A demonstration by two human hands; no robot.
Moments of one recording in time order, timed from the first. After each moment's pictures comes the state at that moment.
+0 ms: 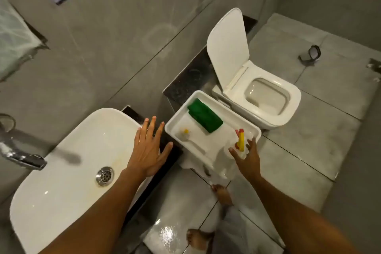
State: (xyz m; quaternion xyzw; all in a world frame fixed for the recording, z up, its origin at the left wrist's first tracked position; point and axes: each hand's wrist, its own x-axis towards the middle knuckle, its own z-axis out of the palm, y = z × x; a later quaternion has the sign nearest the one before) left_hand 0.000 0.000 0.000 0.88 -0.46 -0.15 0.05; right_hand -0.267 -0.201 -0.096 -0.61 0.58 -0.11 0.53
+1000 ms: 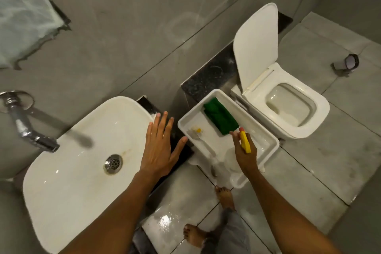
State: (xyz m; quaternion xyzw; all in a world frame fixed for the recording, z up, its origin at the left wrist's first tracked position) left_hand -0.012 -0.004 -0.017 0.91 -0.38 -0.06 0.15; right_hand -0.193 -0.214 -0.100 -0.66 0.46 -0.22 0.55
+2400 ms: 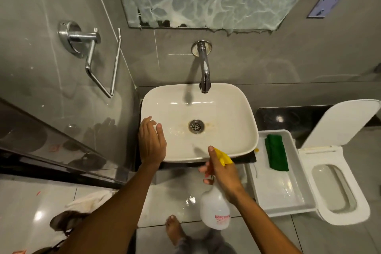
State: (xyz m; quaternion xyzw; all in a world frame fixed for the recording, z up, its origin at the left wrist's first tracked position) left_hand -0.042 0.295 -0.013 0.91 0.09 0.18 0.37; right_hand -0.142 0.078 0.060 -0.67 0.27 0.15 0.67
